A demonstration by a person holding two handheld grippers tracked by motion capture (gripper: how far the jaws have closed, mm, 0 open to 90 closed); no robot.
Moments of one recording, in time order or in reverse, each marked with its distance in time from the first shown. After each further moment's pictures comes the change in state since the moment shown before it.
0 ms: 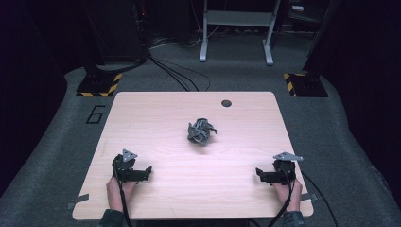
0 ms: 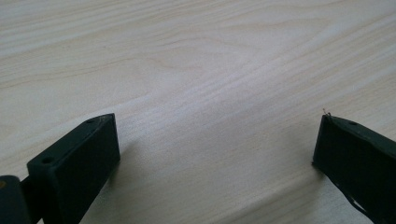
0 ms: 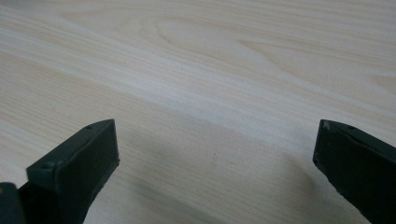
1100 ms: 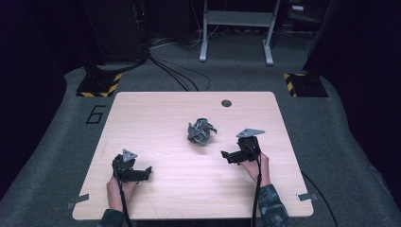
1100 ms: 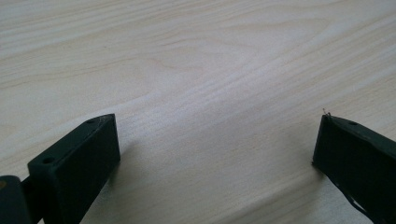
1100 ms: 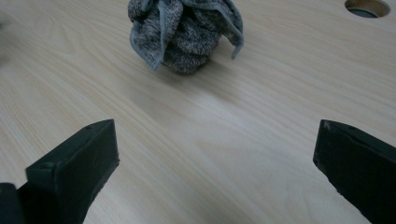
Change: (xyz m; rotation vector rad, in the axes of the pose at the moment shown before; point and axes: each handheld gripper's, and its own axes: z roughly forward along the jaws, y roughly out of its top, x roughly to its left) left arm 0.000 0.000 0.000 -0.003 0.003 -0.002; right arm 0.084 0.102 0.046 -0.031 0.232 -0.199
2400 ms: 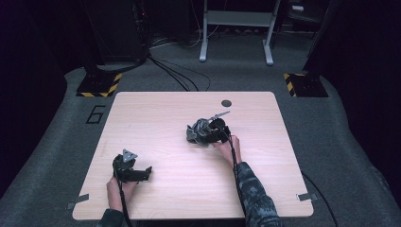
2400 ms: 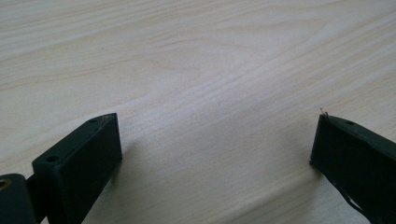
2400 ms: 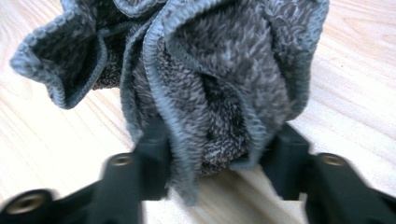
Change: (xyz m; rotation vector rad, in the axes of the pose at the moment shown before) left arm 0.000 0.000 -0.001 0.001 -0.006 0.013; right arm 0.001 0.058 0.116 0.169 0.086 0.036
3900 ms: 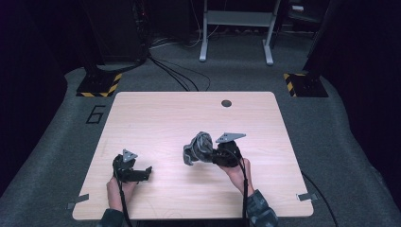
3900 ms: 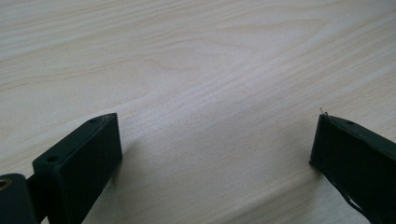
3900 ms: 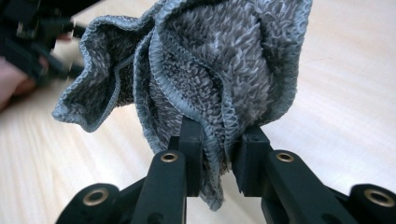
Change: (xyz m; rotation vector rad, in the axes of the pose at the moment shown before) left arm -0.001 0.000 0.001 -0.008 0.001 -0.010; right arm 0.076 -0.061 -0.095 -0.175 0.089 -0.062
